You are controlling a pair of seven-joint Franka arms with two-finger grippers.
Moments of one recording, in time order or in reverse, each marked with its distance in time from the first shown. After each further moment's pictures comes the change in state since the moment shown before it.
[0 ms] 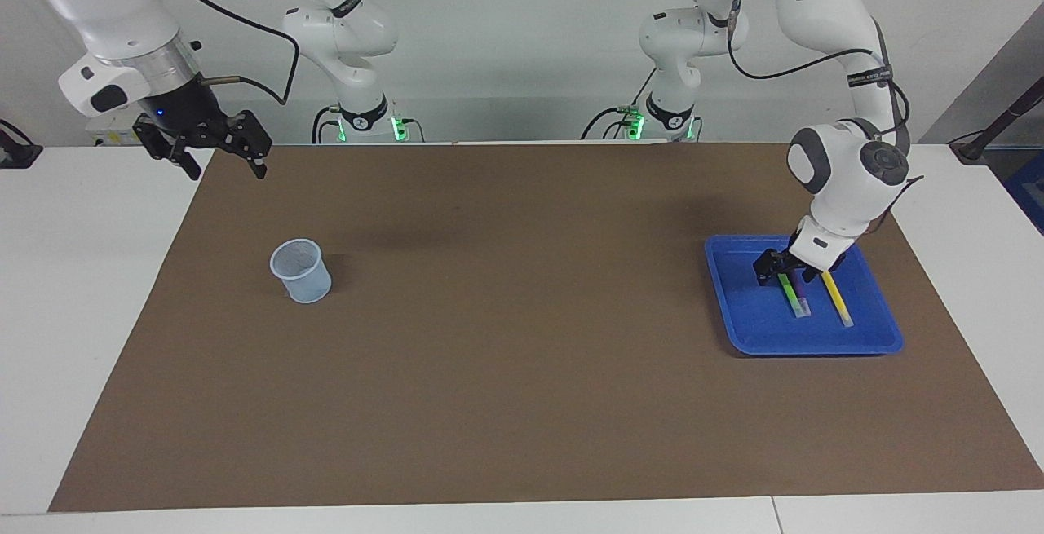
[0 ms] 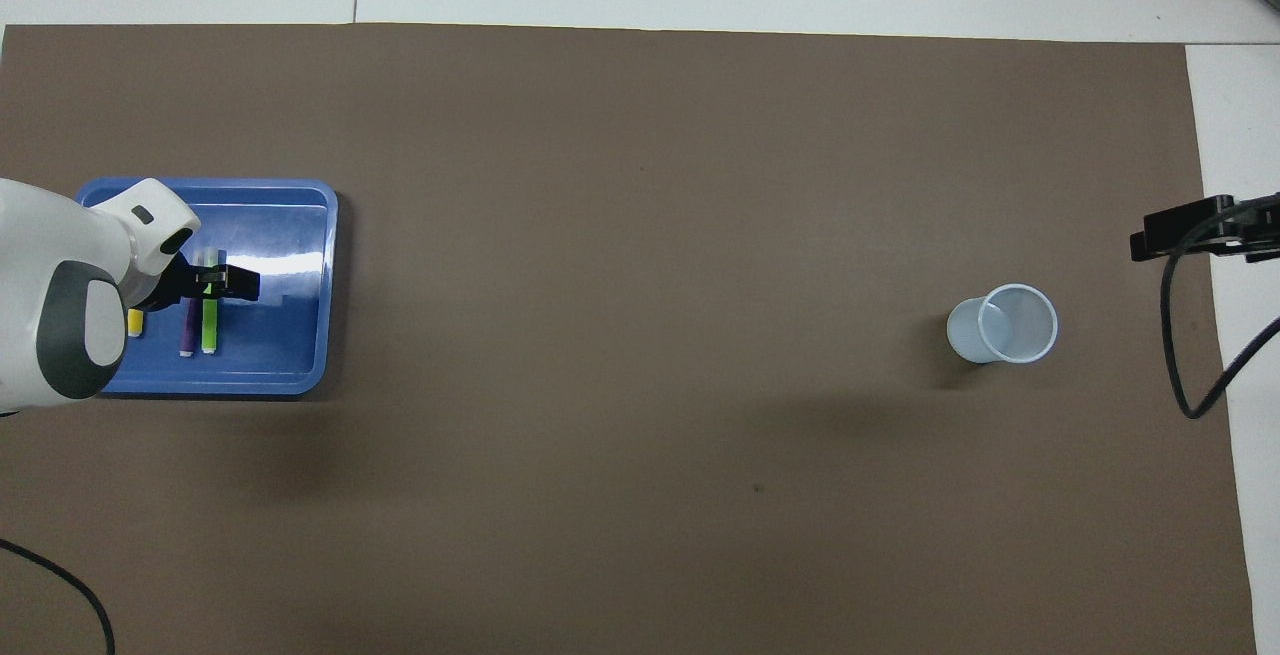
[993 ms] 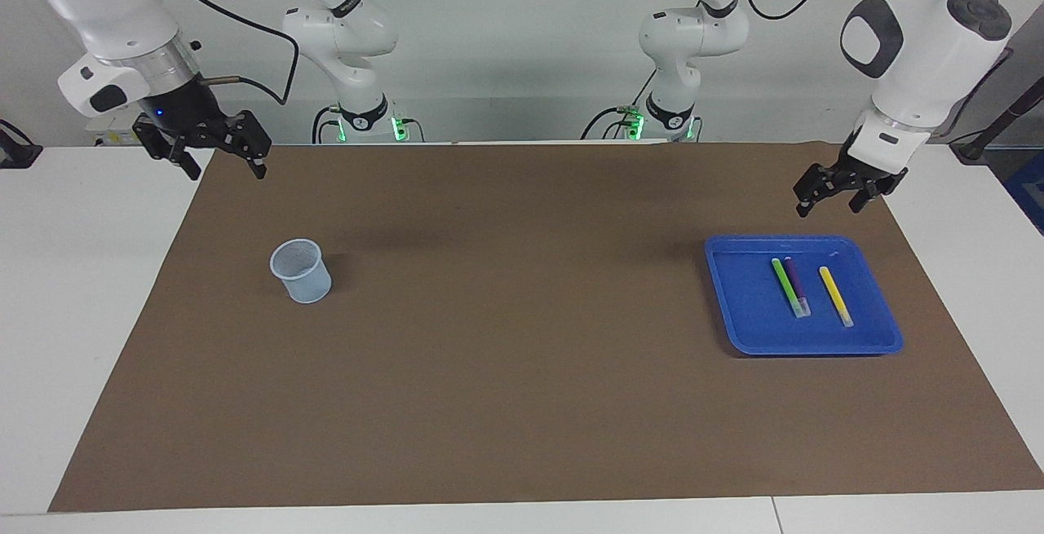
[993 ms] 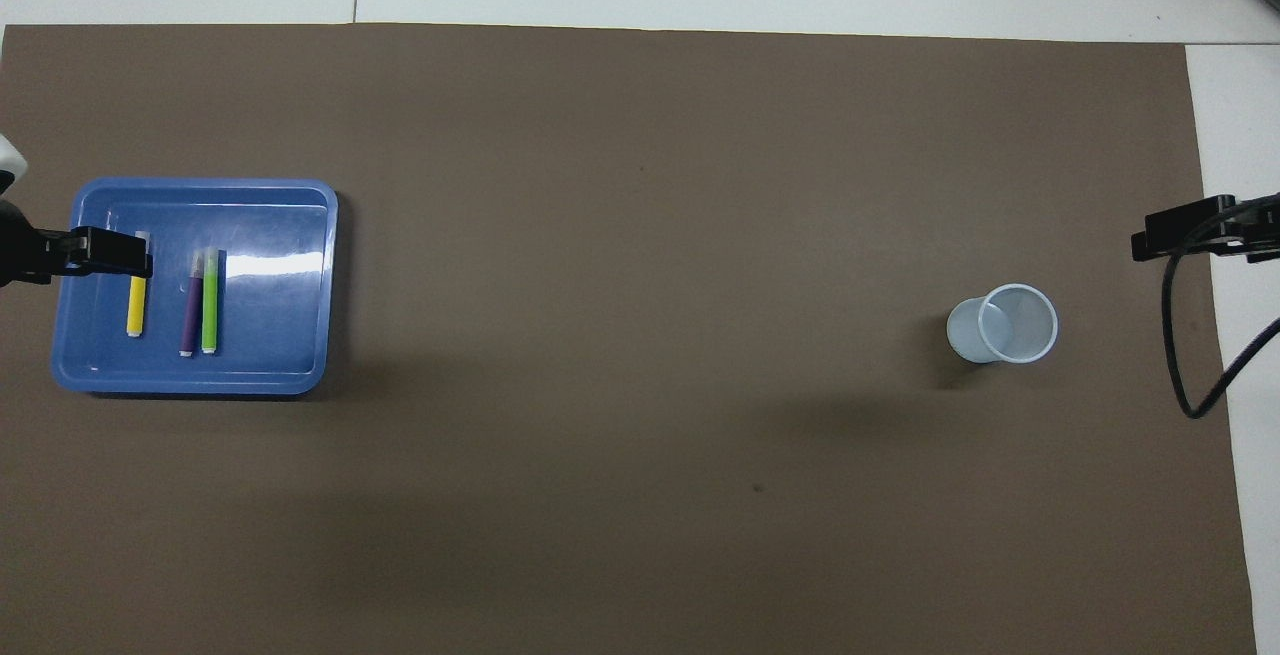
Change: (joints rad) left arm -0.011 -0.228 0.009 0.210 0.000 -0.412 -0.020; right arm -0.002 0.000 -0.002 0.000 0.000 0.000 0.000
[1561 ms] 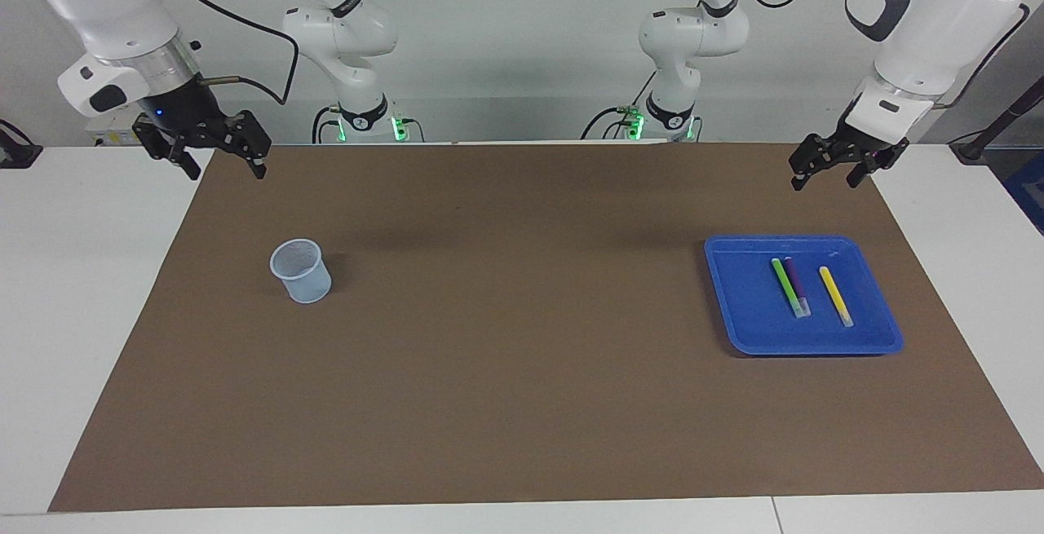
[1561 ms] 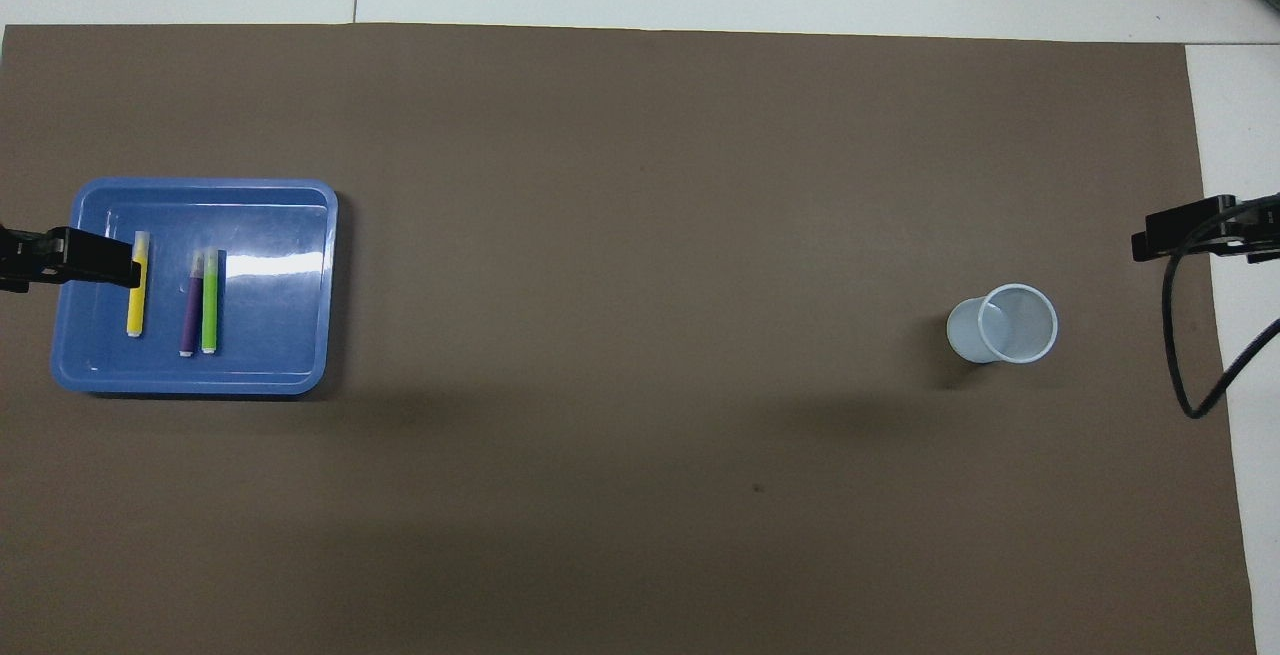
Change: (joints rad) left arm -0.060 -0.049 -0.001 0.134 0.000 -0.219 -0.045; right arm 0.000 0.000 -0.001 0.000 0.000 0.000 0.000
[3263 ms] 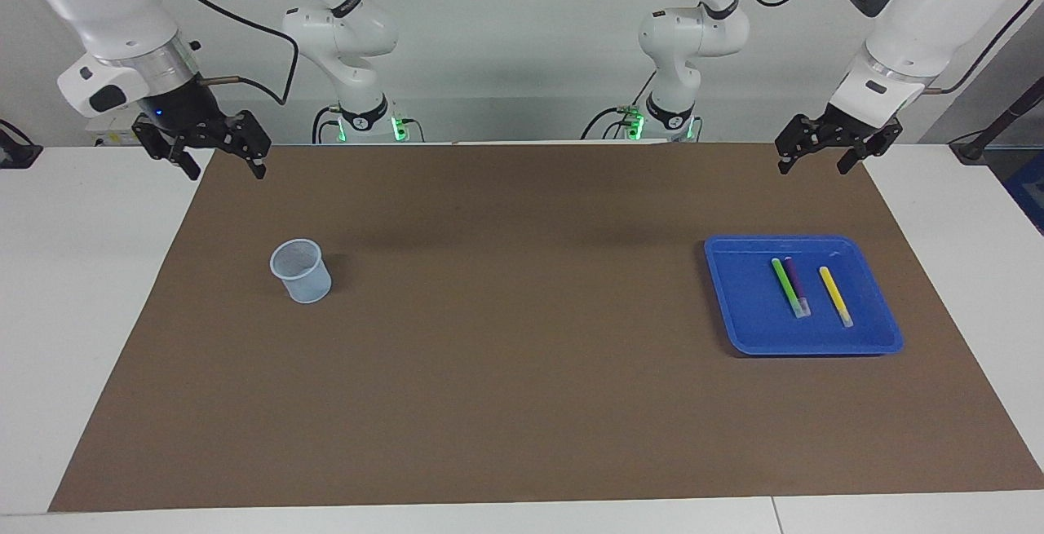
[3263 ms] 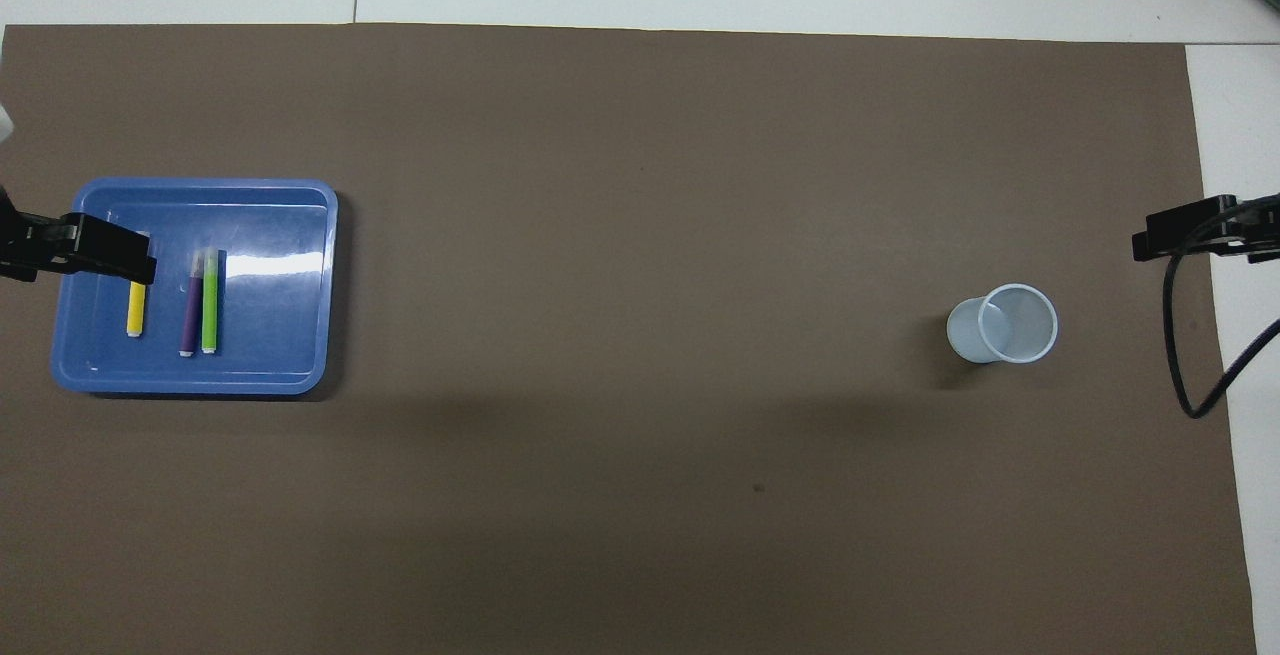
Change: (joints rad) left arm -0.017 0.054 -0.049 0.170 0.000 -0.169 0.002; right arm -0.001 0.000 0.000 0.000 0.000 0.000 0.000
